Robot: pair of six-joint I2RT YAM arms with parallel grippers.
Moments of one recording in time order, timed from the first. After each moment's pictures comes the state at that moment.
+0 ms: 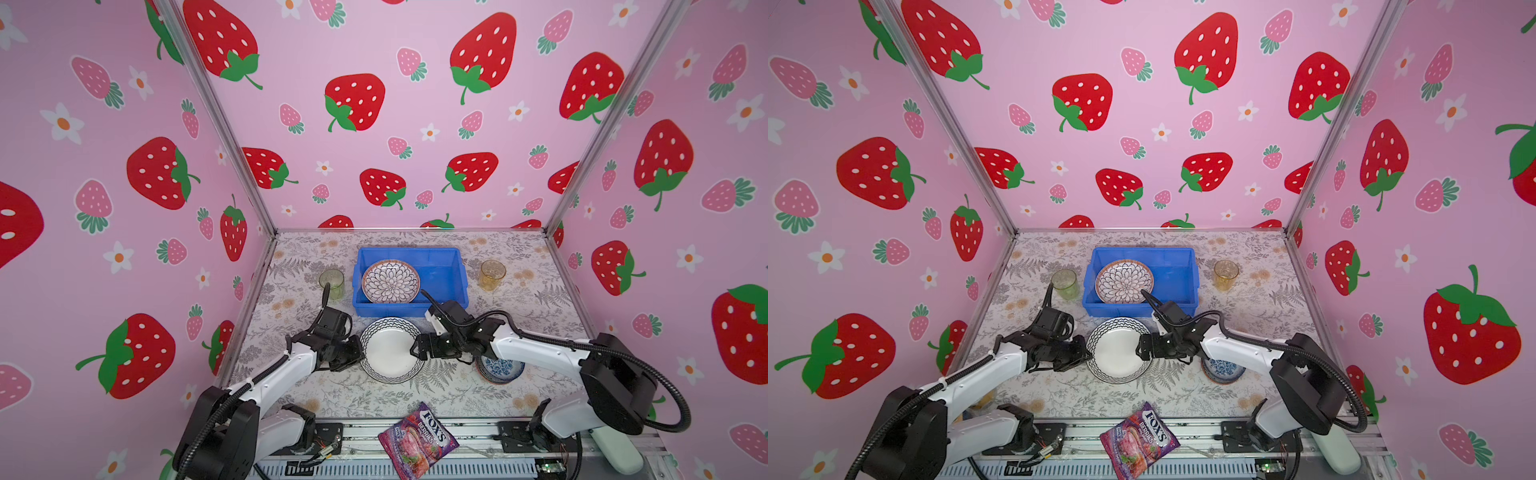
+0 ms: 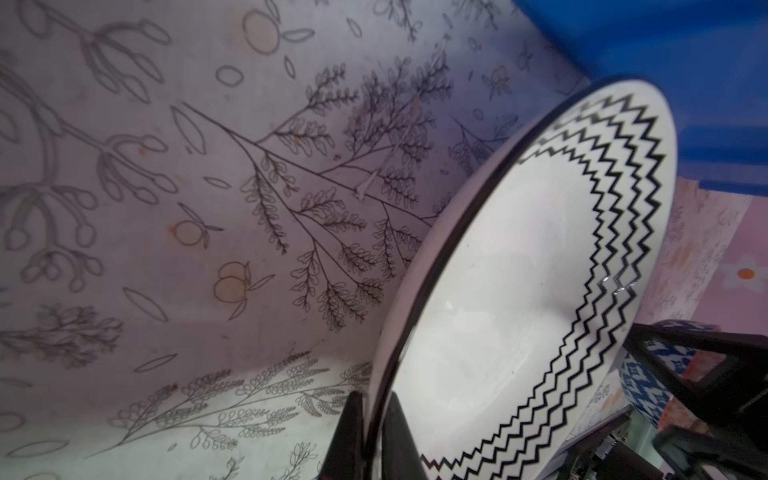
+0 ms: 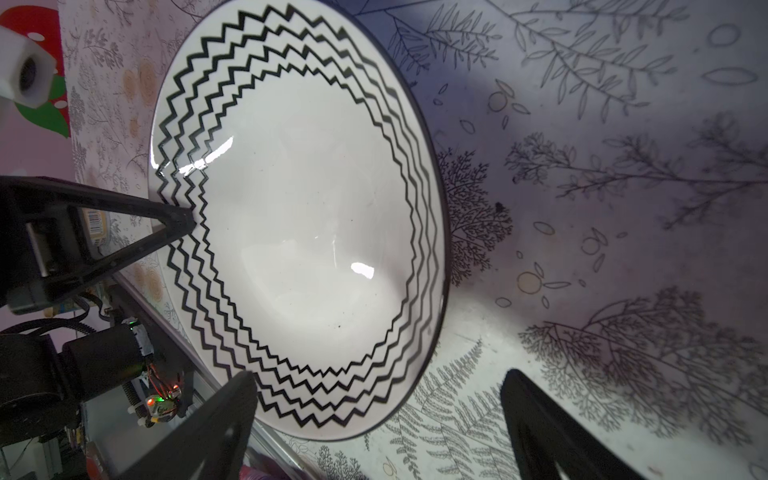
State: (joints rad) left arm -0.35 1.17 0.52 -0.51 0.35 -0.70; right arm 0.94 1.48 0.81 -0.33 -0.27 0.69
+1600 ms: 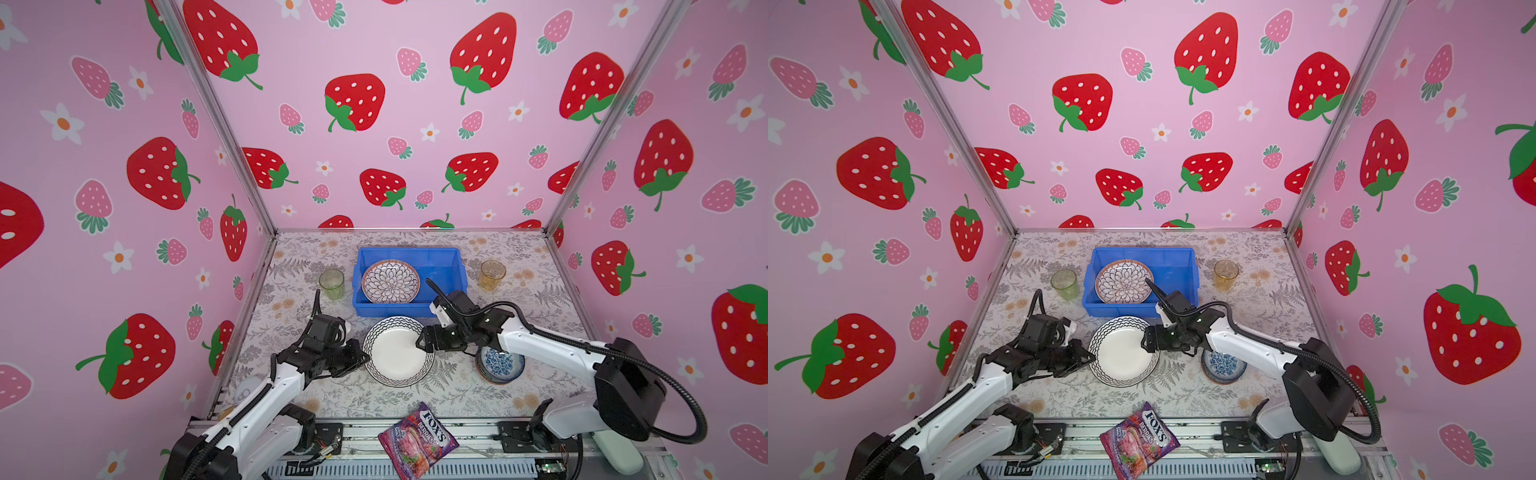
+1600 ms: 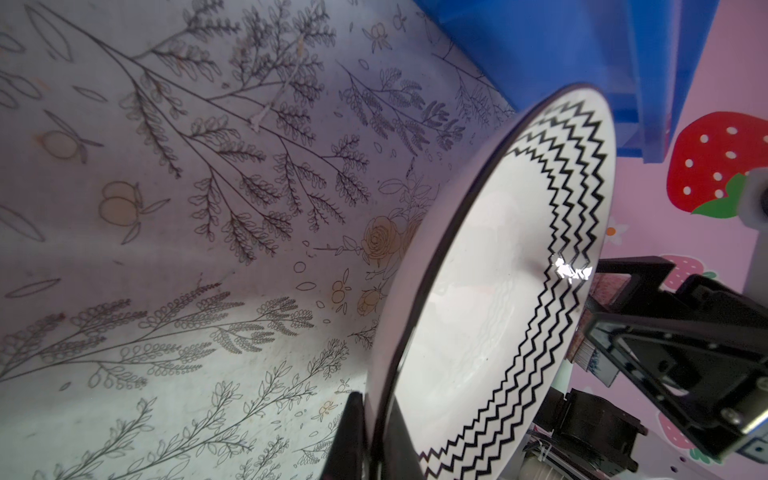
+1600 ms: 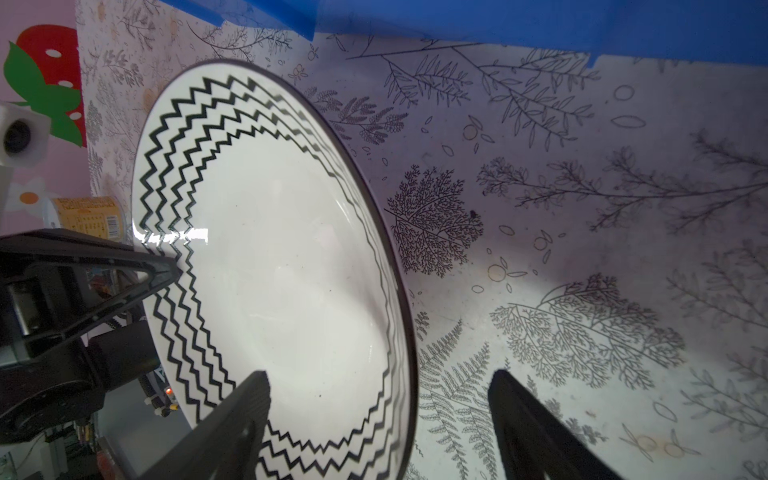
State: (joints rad) left arm -0.35 0.94 0.45 -0.50 0.51 -0.79; right arm 0.89 1.44 0.91 -0.49 -0.28 0.64
